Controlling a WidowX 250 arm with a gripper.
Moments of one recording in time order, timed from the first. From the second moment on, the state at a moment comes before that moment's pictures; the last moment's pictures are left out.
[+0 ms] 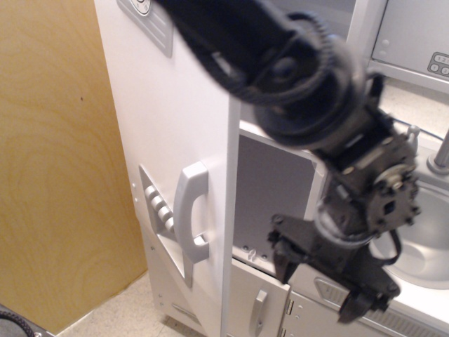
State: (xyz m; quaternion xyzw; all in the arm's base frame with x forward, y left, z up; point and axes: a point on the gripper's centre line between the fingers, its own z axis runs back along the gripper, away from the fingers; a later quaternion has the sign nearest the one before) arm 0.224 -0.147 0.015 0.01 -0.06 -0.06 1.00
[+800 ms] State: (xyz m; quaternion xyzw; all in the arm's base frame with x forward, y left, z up) arm 0.276 -0.092 0.010 0.06 -0.03 0.08 0.99
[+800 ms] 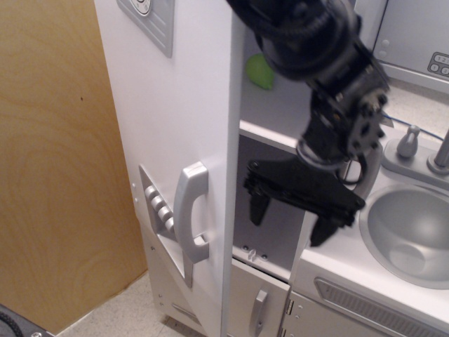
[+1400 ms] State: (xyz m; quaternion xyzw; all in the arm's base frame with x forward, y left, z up) arm 0.242 -0.024 0.017 0.08 -0.04 0.10 0.99
